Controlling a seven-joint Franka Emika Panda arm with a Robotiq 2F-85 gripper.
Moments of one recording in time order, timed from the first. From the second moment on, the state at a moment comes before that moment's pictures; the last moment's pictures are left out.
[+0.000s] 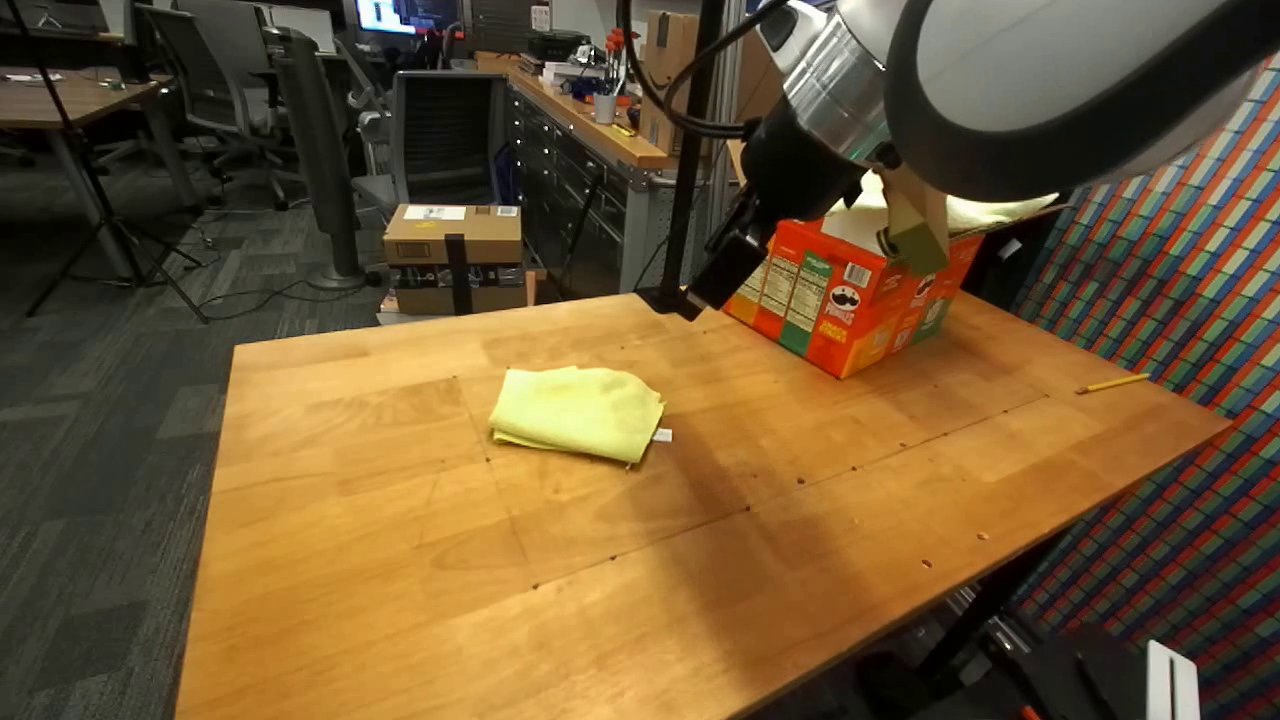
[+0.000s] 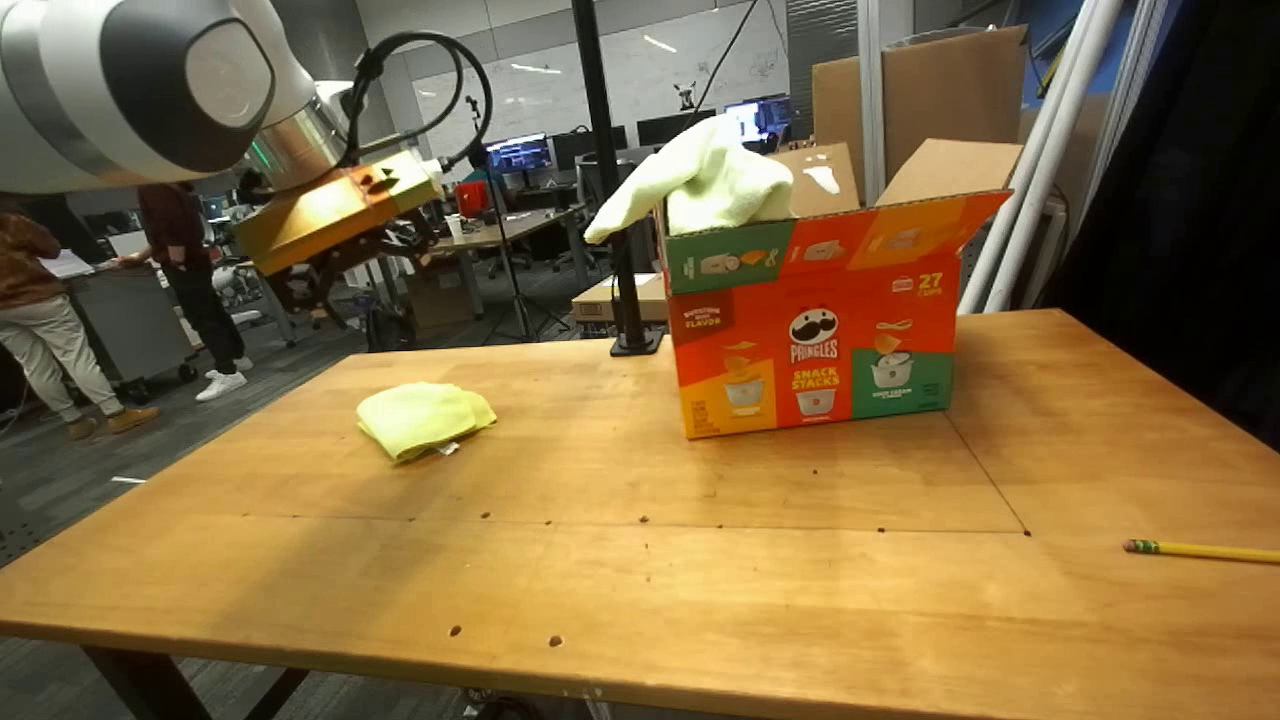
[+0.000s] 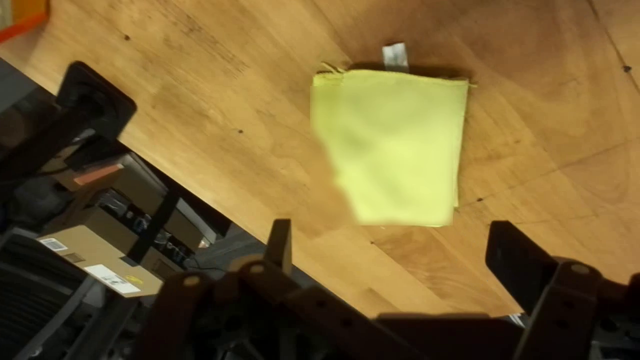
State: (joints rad) arm 0.43 -0.40 -0.11 -2.67 0.01 2.80 -0.63
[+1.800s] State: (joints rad) arm 0.59 0.06 -0.20 -2.41 0.73 2.82 -1.10
